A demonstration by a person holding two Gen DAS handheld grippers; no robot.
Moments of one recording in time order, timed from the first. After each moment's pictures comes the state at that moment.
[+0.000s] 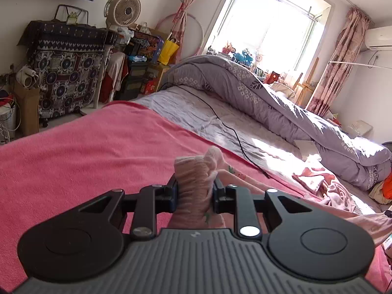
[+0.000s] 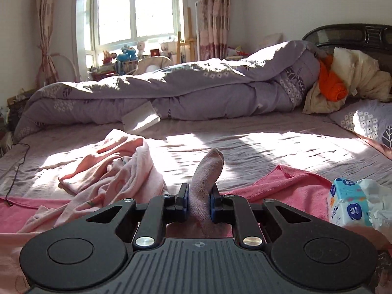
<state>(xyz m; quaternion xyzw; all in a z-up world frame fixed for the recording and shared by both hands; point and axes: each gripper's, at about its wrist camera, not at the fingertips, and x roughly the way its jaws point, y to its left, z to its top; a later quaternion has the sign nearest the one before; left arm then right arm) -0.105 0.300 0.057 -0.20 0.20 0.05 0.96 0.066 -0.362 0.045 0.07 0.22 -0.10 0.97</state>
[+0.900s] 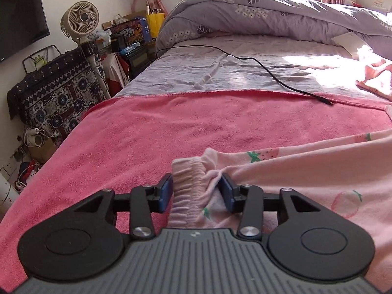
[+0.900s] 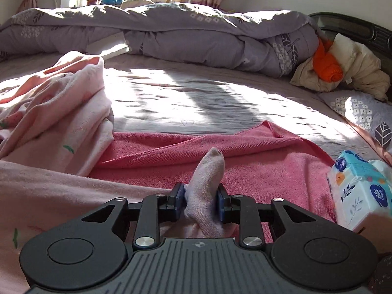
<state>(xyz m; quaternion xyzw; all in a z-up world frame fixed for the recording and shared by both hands) 0.079 0.223 -0.015 0.04 0.35 0.11 0.93 0.147 -0.366 -0.062 -0.04 0.34 -0.17 0.92</state>
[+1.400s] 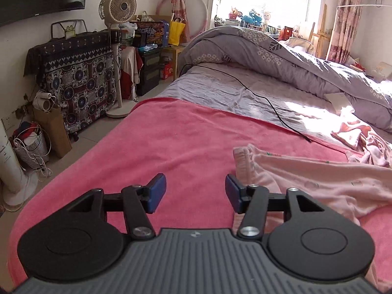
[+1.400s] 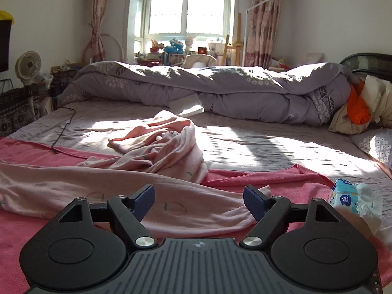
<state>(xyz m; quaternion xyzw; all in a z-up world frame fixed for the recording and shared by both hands) -0.111 0.317 0.059 -0.08 0.31 0.09 0.94 -0.043 -0.313 0.047 -0.02 0.22 0.01 0.97</state>
